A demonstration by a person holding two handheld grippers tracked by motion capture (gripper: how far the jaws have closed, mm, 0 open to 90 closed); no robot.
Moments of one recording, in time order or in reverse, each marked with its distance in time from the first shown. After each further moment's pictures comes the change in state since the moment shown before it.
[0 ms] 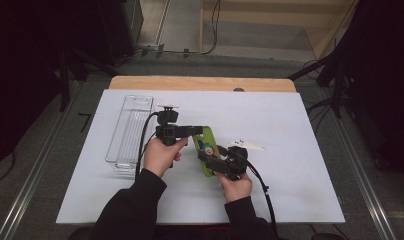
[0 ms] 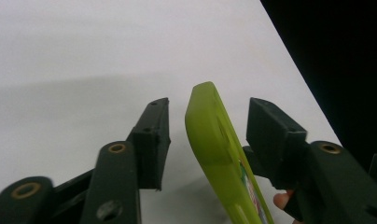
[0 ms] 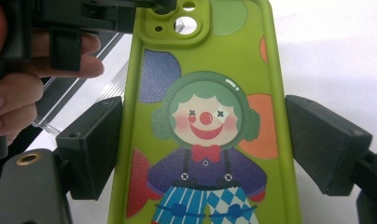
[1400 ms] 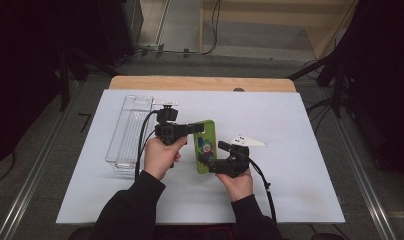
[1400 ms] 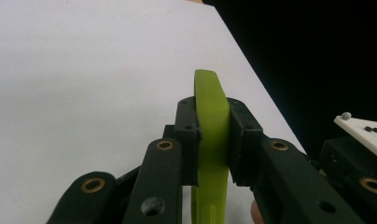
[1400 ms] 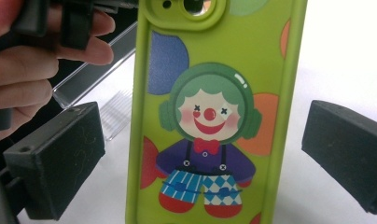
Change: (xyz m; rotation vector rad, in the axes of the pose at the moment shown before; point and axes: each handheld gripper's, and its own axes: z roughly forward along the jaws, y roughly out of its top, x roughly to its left) left arm -0.014 0.004 -0.018 -0.045 -0.120 0.039; right arm -0.001 0.013 -0.008 -0.002 0.107 -0.169
